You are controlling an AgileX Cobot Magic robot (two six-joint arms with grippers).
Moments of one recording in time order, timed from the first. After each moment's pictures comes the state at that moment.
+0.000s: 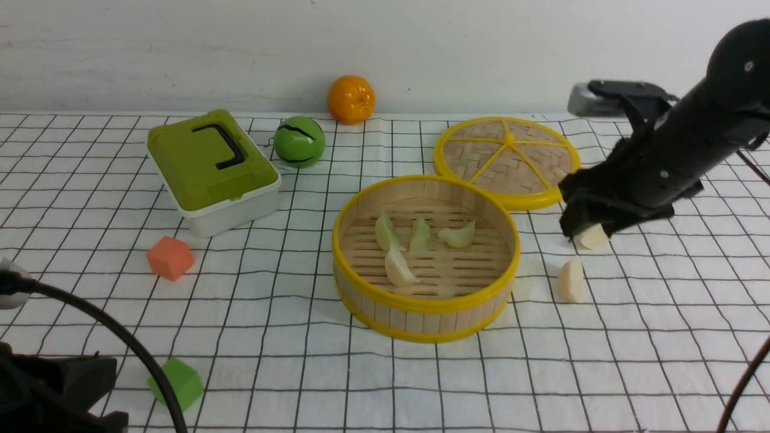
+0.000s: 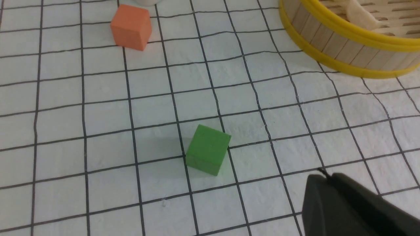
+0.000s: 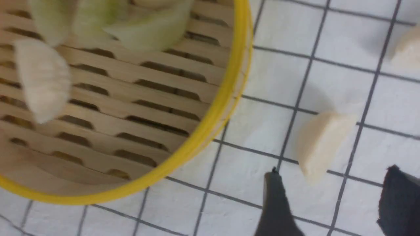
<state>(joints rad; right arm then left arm) 0.14 1.85 -1.48 0.29 0.89 -0.13 -0.61 0.68 -0.52 0.41 0.61 -0.64</state>
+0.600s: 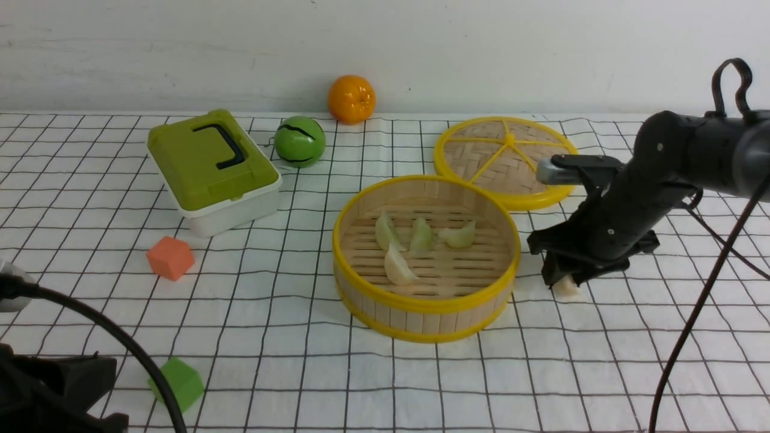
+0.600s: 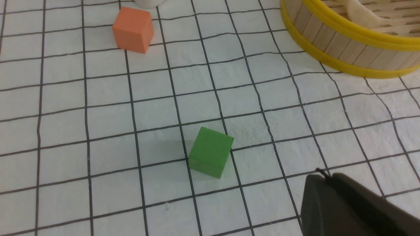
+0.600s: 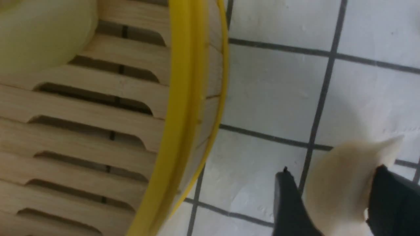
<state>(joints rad) 0.16 2.05 -1.48 0.27 0.74 -0.06 -0.61 0.68 -0.52 0.42 0.61 -0.64</state>
